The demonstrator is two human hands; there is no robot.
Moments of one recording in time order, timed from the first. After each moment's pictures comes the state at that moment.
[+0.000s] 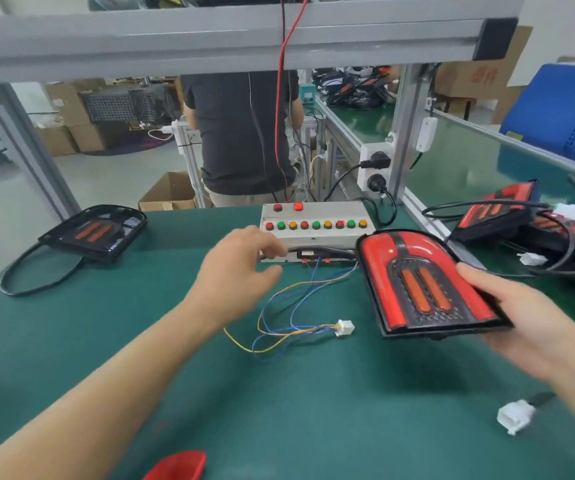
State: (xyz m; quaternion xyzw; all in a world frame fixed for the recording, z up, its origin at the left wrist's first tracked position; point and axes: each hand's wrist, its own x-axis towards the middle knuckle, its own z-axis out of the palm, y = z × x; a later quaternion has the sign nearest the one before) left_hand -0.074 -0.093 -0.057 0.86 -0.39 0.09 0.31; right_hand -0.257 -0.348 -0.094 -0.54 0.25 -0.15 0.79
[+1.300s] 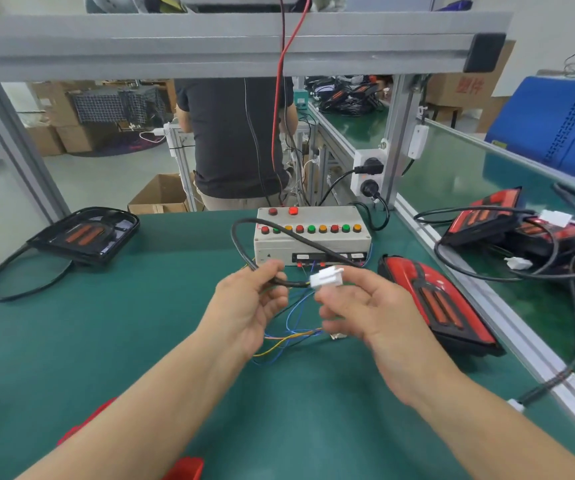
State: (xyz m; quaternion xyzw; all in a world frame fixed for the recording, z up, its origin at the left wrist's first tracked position) left_hand -0.100 -0.113 -0.072 0.53 0.01 -0.27 0.80; right_hand -0.214 -0.218 -0.075 -0.63 0.13 -0.20 0.74
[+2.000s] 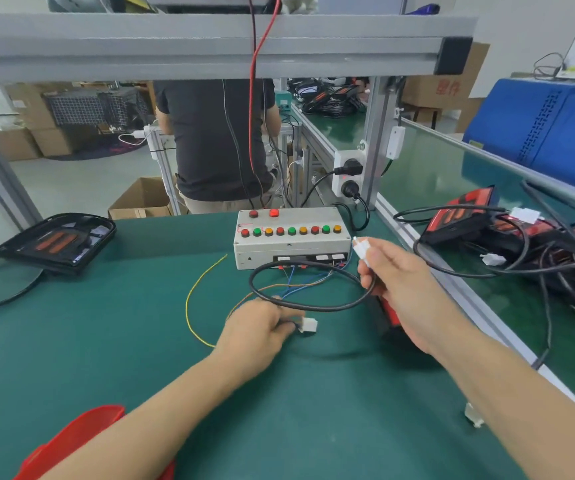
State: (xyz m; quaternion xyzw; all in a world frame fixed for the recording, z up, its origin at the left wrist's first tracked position) left_hand -0.095 -0.120 -0.125 0.86 -0.43 -0.05 0.26; right_hand -0.202 -0.294 -0.086 -0.70 0.18 -0.26 0.64
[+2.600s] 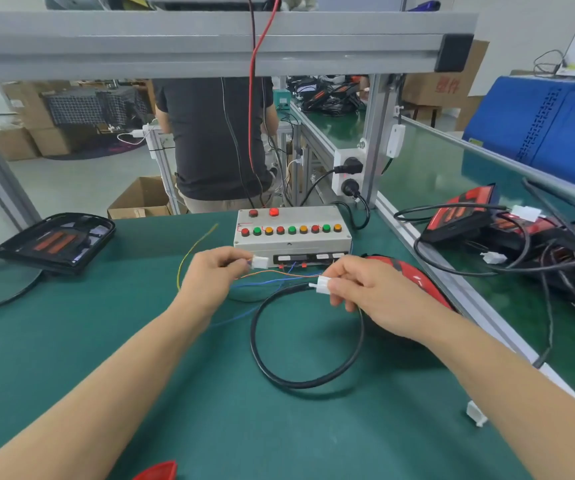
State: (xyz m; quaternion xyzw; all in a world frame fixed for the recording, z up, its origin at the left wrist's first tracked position) left_hand -0.042 -0.111 -0.093 0.79 -0.20 -0.10 0.58; right_hand -0.198 -0.286 -0.073 -0.90 0.10 -0.08 0.42
